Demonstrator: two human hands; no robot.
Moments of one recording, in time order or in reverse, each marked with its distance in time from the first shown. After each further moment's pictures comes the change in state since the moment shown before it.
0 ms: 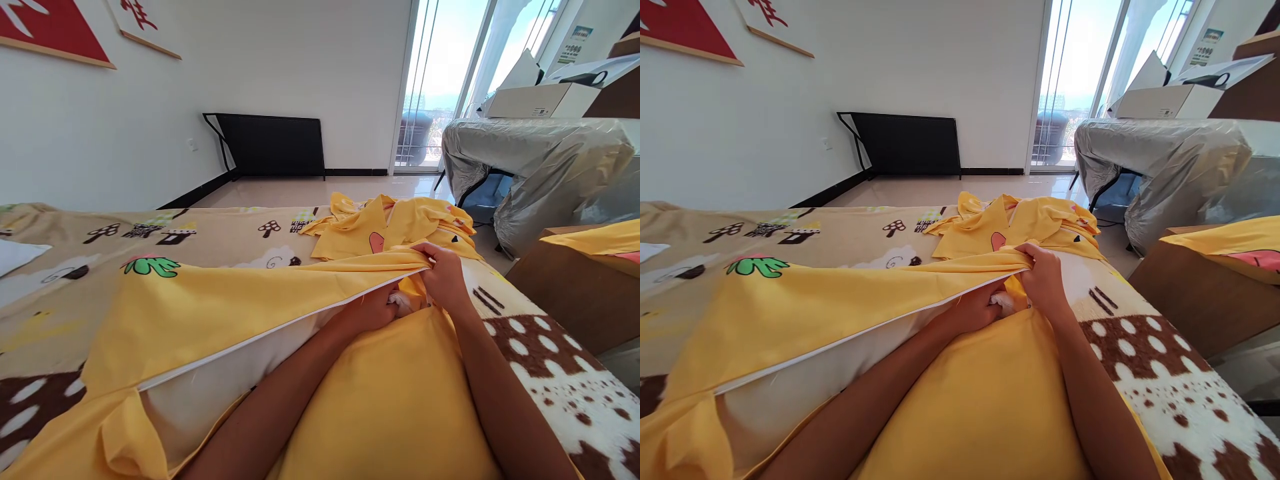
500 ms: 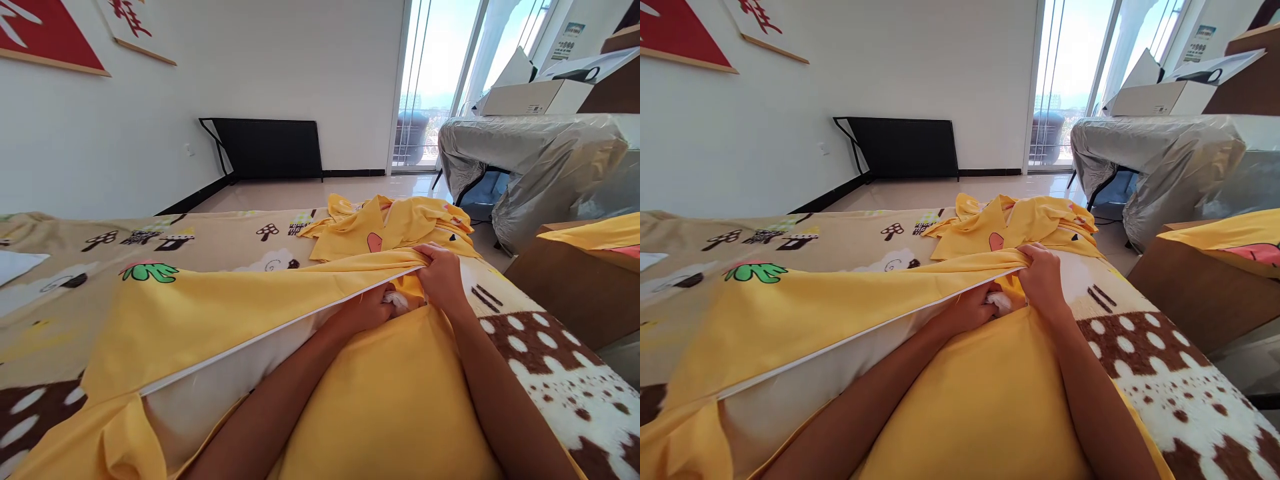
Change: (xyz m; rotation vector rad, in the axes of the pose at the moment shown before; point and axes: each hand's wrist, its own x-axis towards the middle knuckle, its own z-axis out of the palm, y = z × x) left_hand -0.003 -0.001 0.000 -0.063 -0.042 -0.119; right_hand 0.000 0.001 -0.001 -0.187 0.072 0.026
